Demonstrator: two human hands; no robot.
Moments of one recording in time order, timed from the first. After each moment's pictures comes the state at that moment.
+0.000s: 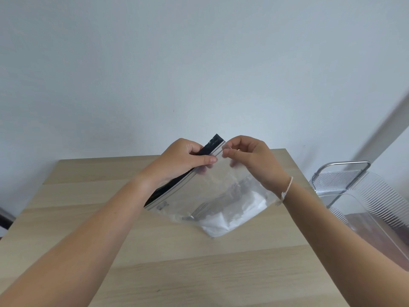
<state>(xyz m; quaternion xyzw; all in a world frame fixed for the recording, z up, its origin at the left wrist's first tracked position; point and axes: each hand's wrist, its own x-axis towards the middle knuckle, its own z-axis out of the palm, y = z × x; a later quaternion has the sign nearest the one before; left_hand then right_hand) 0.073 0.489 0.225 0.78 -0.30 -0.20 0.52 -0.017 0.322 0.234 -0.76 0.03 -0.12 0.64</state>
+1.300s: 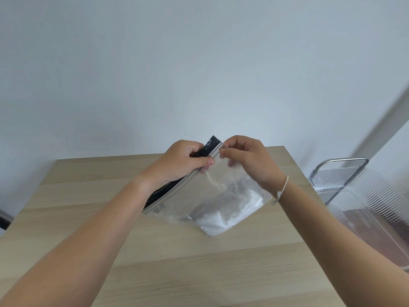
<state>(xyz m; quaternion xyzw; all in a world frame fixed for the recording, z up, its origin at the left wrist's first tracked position) 0.070 0.487 0.220 0.77 -0.34 -0.18 0.51 -0.017 0.325 0.232 -0.76 0.03 -0.12 0.63</state>
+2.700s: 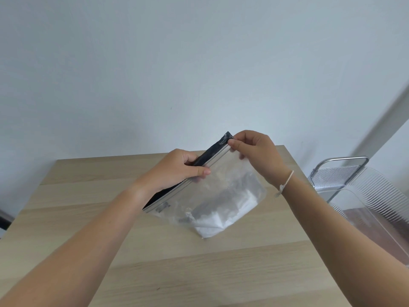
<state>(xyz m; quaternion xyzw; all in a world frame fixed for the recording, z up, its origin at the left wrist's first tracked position) 0.070 0.496 0.204 0.77 -0.31 -0.23 0.52 -0.011 0.310 0.231 -0.79 0.07 -0.18 0.58</state>
